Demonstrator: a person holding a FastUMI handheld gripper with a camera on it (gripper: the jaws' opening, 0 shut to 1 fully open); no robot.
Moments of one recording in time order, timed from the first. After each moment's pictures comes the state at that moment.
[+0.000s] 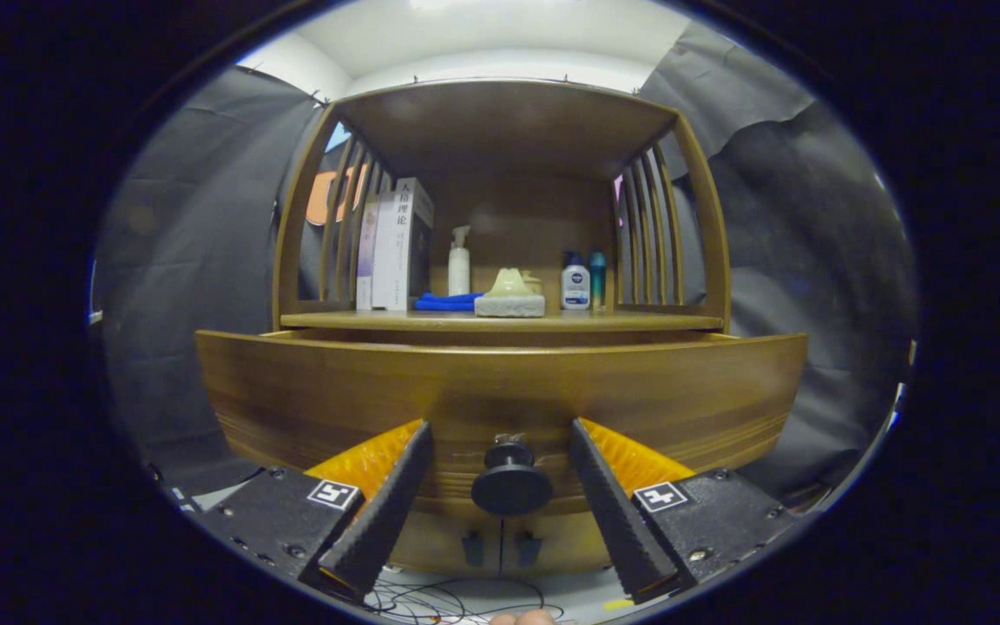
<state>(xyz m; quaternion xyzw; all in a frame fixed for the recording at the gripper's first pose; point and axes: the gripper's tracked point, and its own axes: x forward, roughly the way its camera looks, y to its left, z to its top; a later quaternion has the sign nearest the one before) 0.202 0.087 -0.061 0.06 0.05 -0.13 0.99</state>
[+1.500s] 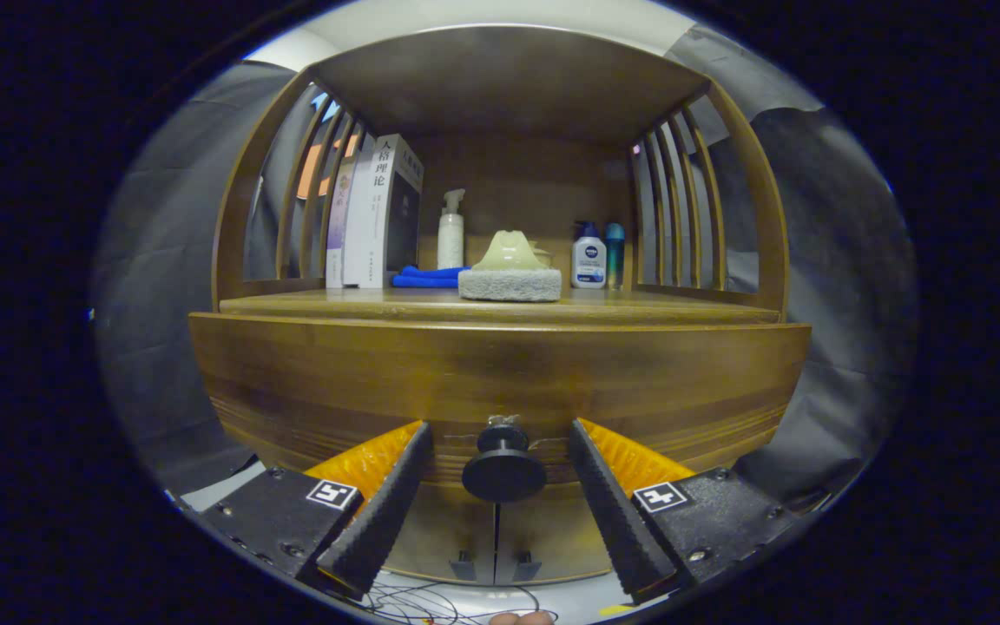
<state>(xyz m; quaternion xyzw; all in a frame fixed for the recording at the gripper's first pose) 0.290 0.065 -0.074 0.05 0.09 -0.12 0.99</state>
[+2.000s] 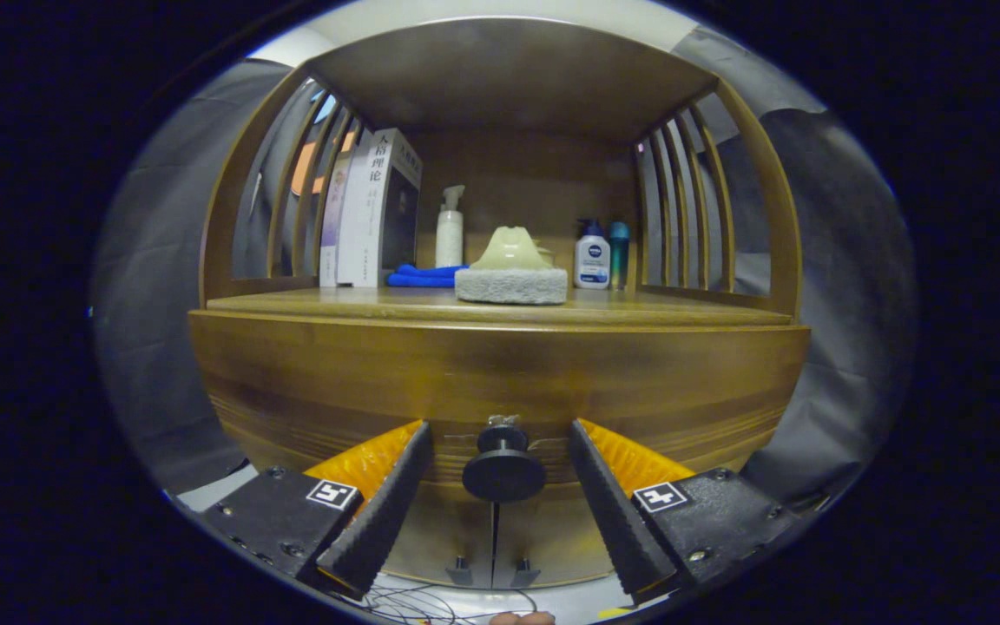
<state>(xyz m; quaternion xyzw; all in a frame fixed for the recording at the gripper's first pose) 0.306 0.061 -0.074 0.05 0.10 -0.13 0.99</state>
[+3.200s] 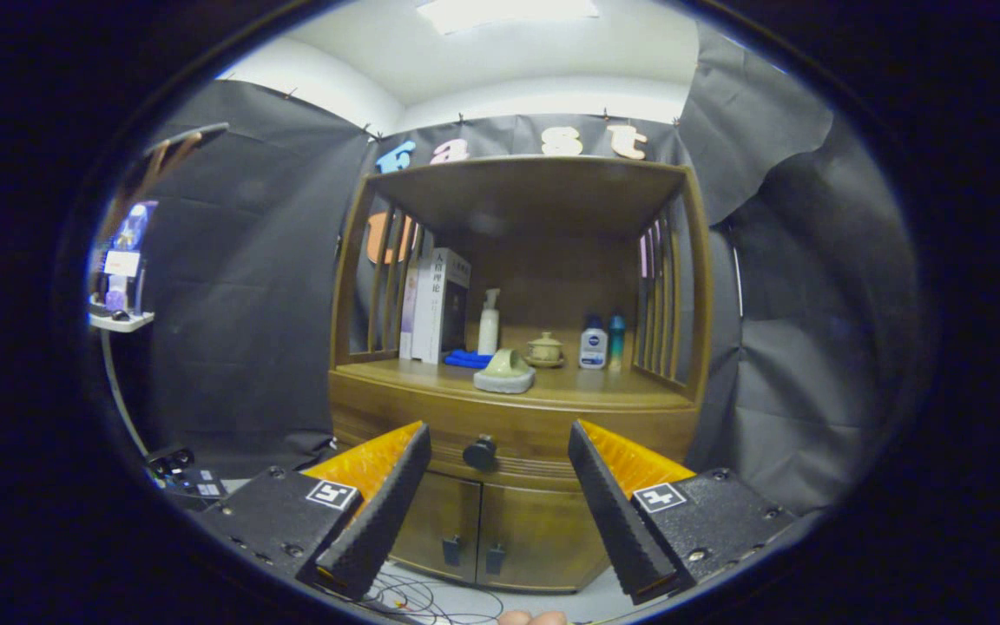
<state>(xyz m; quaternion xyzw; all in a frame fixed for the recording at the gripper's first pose) 0.078 0.025 0.019 0.03 -0.01 -0.01 1.00</state>
